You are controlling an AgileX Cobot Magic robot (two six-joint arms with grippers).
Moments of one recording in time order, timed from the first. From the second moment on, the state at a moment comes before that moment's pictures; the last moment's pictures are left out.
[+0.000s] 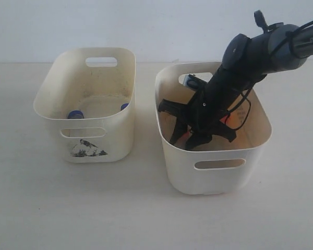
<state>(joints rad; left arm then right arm) -0.02 0.01 0.00 0.13 0.27 -0.02 0.27 2.16 -1.40 0.59 0.84 0.07</state>
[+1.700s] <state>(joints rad) -0.02 0.01 0.00 0.13 0.27 -0.02 0.51 1.92 -1.61 0.66 0.44 -0.10</state>
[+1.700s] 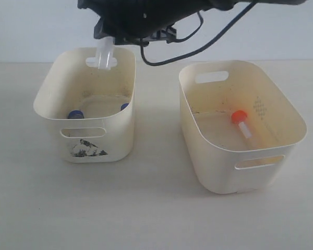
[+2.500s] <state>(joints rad) -0.02 0.01 0.00 0.13 0.27 -0.02 0.41 1.82 -1.72 0.06 1.09 0.05</state>
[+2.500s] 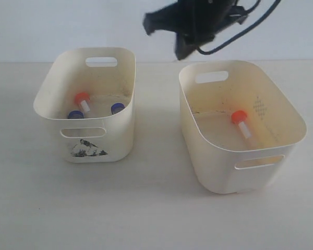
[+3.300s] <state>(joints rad) -0.02 0.01 0.00 0.13 0.27 -0.02 0.40 2.00 -1.59 -0.36 1.22 0.40</state>
